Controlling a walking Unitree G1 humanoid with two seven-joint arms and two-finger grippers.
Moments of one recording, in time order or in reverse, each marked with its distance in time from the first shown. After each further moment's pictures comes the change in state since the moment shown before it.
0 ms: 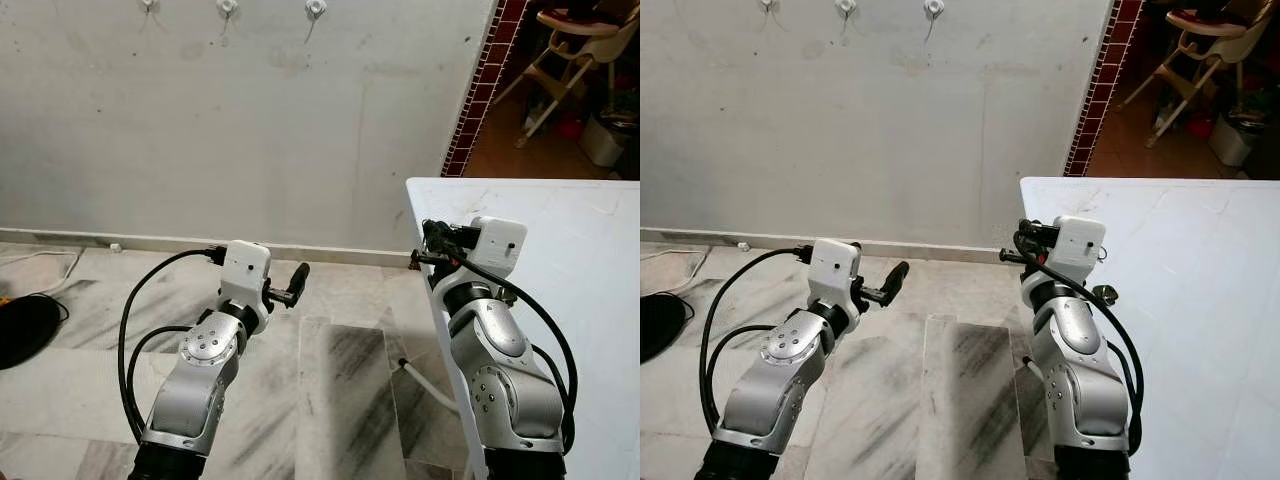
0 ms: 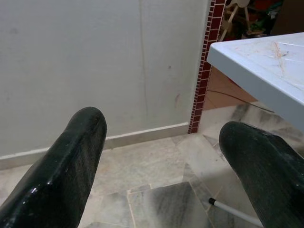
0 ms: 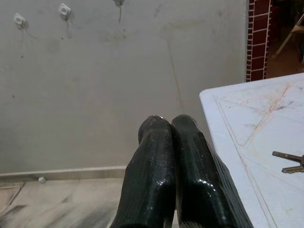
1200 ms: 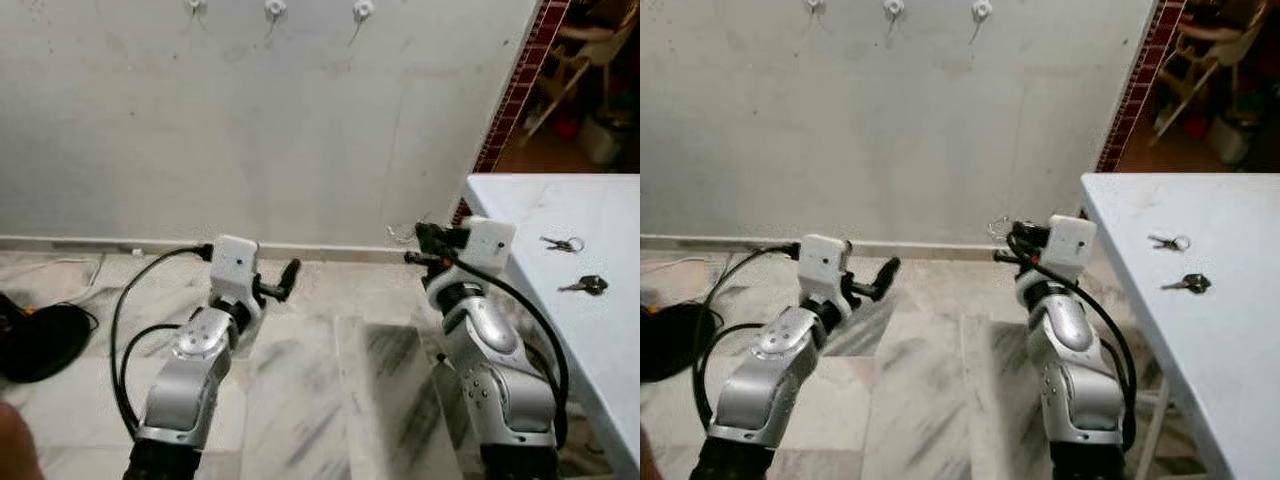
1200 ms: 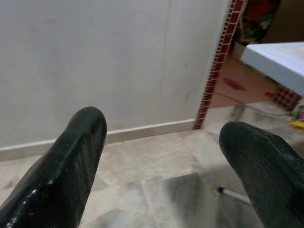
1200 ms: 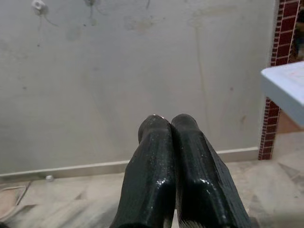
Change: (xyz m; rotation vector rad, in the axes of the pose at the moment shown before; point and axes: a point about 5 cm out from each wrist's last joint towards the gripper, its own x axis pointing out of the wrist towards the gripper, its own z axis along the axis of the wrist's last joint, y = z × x) left arm 0.004 0.001 0.004 -0.071 -0.003 -0.015; right arm 0.004 -0.006 -0.003 -0.003 0.010 -0.027
